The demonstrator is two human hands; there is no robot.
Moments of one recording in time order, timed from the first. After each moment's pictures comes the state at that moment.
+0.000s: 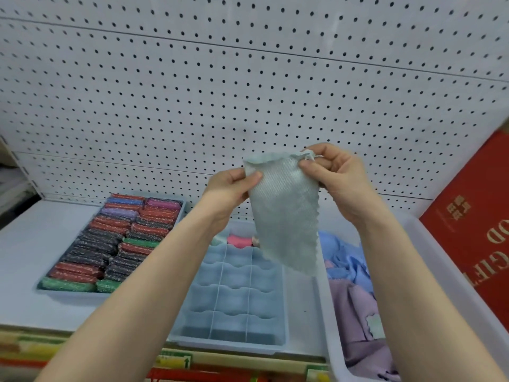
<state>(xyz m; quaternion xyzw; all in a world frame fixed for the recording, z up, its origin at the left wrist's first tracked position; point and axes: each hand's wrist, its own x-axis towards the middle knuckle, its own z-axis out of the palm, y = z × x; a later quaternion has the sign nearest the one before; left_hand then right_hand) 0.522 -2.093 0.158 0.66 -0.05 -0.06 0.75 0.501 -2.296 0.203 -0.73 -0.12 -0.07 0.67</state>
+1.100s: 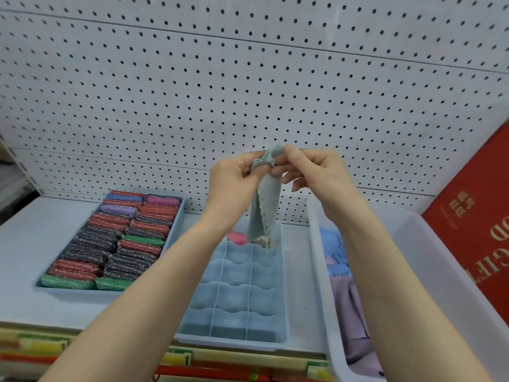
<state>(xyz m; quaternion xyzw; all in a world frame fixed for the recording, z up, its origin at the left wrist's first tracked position) 0.503 -2.109 0.176 0.73 -0.12 0.13 0.65 0.502 -2.265 0.202 -0.77 -0.07 -0.08 0.63</state>
